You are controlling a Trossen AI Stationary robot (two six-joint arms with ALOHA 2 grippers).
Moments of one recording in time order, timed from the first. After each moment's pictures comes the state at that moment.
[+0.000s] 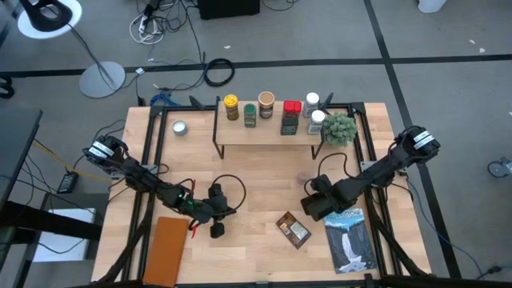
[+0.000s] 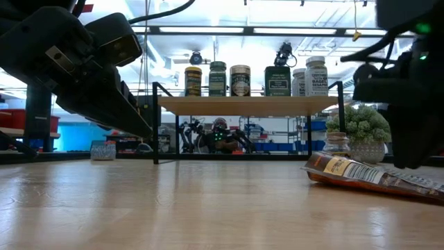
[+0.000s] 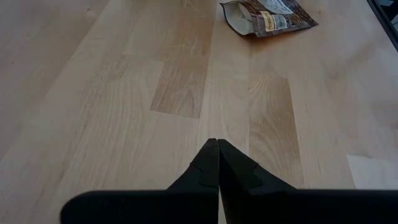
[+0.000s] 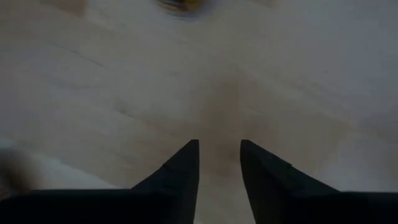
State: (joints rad) left arm -0.49 1.56 0.55 0.35 -0.40 -0.51; right arm 0.50 1.52 0.76 -0.74 0.29 1.67
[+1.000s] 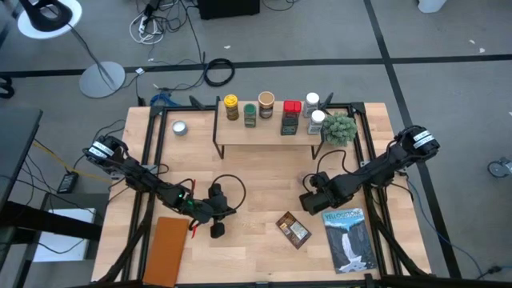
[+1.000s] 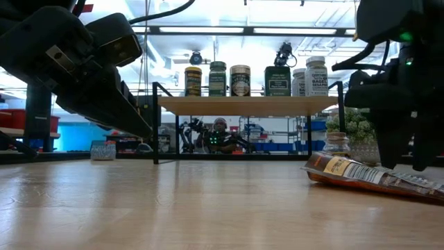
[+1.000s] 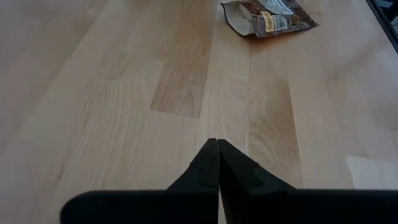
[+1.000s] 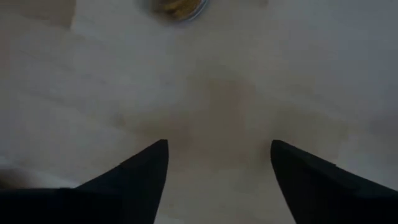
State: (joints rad) left arm -0.49 1.56 0.55 0.35 -0.40 -0.52; right arm 0.43 1.52 0.76 -0.74 0.23 1.67
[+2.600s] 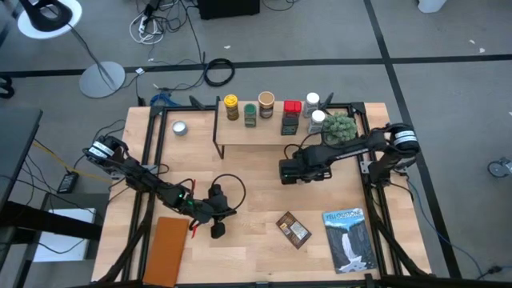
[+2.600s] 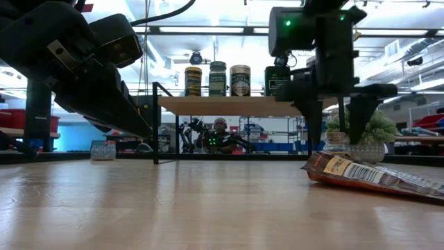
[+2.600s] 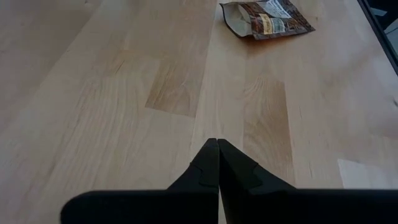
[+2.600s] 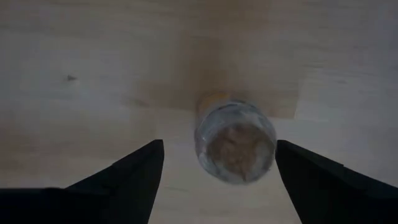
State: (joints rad) left arm -0.49 1.56 0.55 0.35 -0.39 -0.56; right arm 0.04 1.69 1.11 -0.97 0.10 1.52
